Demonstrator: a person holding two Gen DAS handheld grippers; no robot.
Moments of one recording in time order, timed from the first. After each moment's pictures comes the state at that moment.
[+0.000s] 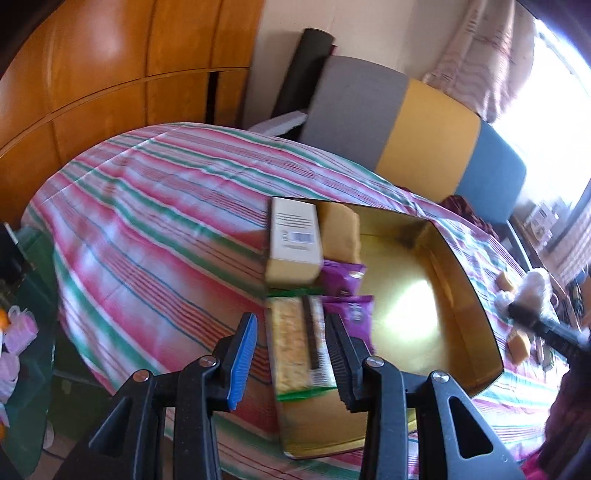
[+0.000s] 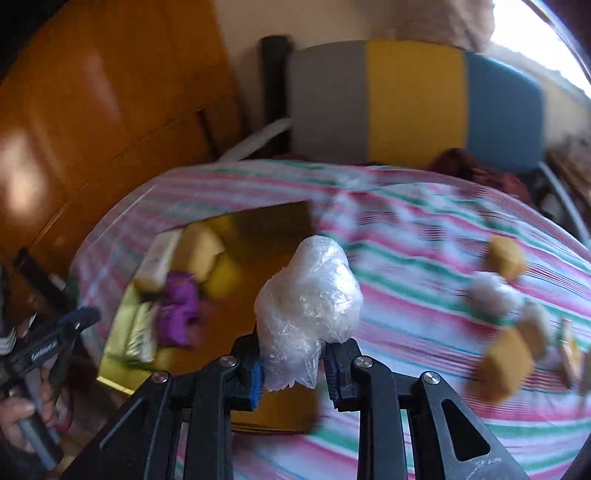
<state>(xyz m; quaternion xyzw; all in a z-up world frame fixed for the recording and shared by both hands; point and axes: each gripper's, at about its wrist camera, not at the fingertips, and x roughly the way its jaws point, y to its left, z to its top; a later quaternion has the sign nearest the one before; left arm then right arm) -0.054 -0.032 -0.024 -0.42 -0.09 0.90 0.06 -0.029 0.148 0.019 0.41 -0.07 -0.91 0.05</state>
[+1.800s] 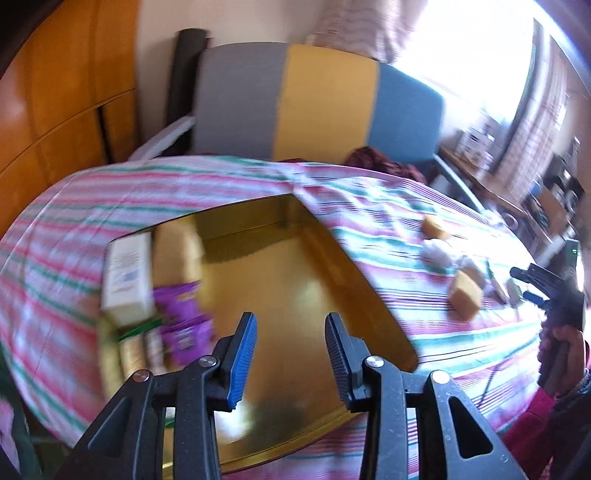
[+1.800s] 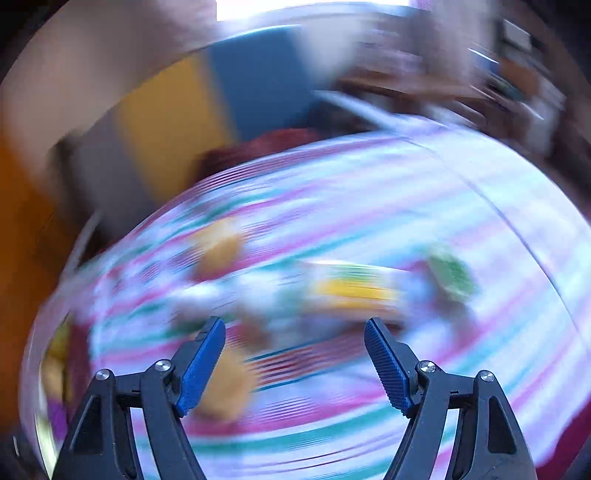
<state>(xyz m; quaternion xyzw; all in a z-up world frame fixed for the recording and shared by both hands) -0.059 0.128 0.004 -0.43 0.03 0.88 0.22 0.086 0.456 -0.017 0.36 -0.30 -0.83 -0.32</state>
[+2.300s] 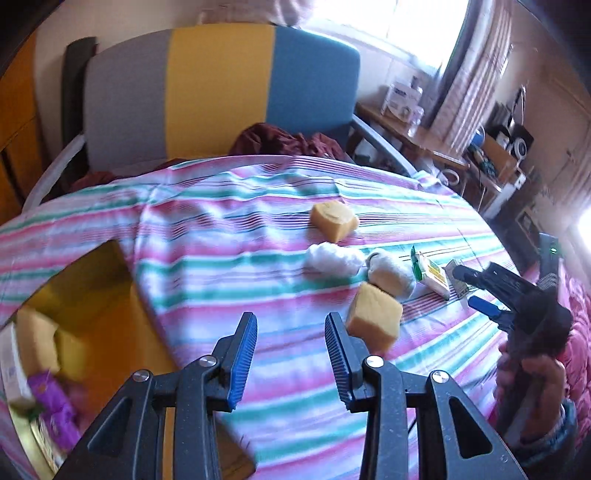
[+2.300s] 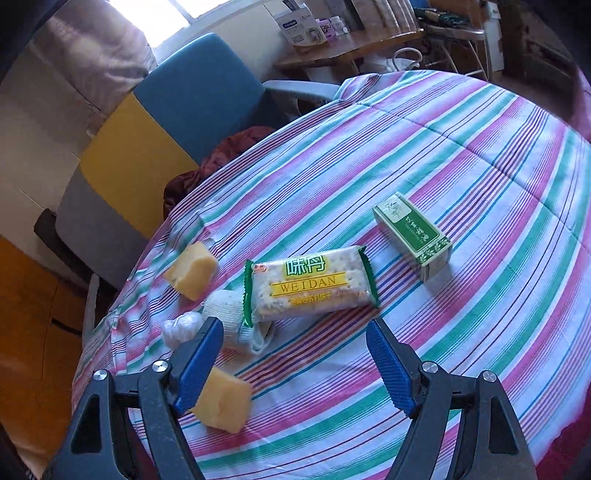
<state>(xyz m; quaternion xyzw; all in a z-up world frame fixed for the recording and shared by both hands) -0.083 0.305 0.008 -0.45 0.09 0.82 0.34 0.103 0.482 -0.029 0.33 -0.41 -0.80 -0.30</state>
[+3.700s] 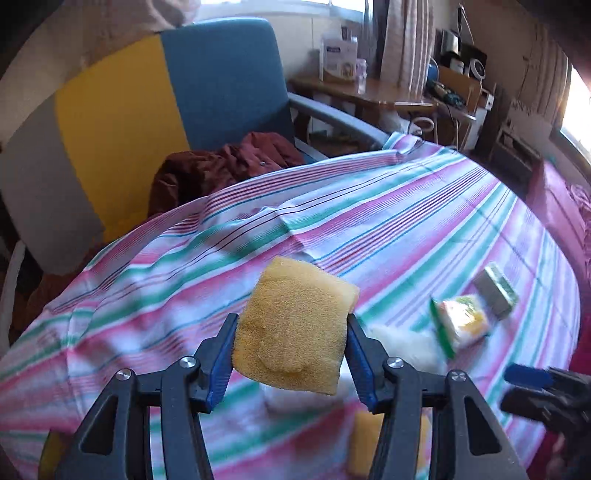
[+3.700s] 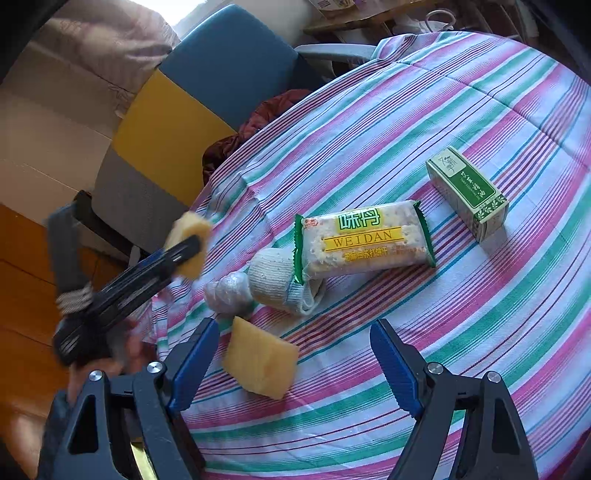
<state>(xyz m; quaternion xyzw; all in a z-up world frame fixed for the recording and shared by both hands) -0.135 0.453 -0.016 -0.40 0.22 0.79 0.41 0.096 0.470 -0.039 0.34 -0.46 -0.79 -0.20</state>
